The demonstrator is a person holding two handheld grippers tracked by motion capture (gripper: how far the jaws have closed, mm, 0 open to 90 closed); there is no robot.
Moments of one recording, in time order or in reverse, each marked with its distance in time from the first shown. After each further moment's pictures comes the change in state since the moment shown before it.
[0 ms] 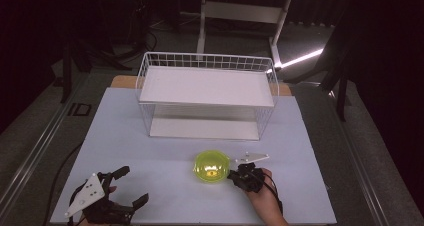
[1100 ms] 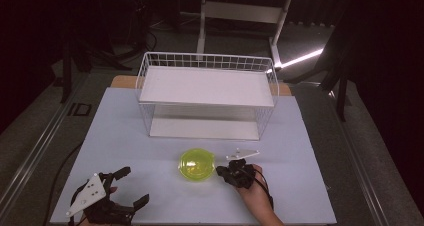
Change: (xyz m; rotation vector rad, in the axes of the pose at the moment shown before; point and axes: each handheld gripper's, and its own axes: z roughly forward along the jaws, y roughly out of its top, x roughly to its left) left arm -0.001 -0.001 0.002 0.015 -0.004 -0.001; right arm 0.010 0.014 0.011 -0.019 0.024 -0.014
